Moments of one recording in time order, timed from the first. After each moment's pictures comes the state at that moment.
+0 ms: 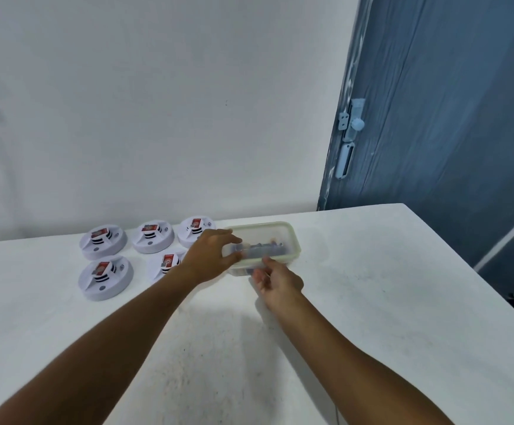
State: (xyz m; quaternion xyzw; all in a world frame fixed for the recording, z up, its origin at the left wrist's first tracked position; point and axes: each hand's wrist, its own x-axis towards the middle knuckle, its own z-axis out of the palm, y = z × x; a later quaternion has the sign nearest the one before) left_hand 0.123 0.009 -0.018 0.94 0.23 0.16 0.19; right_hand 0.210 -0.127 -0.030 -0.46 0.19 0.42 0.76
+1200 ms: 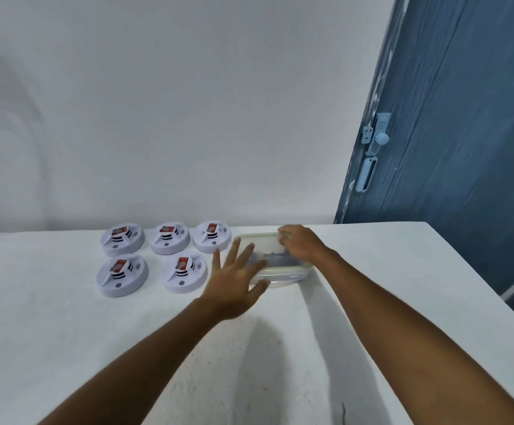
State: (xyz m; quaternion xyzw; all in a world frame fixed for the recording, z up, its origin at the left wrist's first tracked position) left_hand 0.116 -0.031 -0.049 0.96 0.24 0.11 0.06; right_hand 0.318 -0.076 -0.014 -0.83 -0.45 0.20 0.27
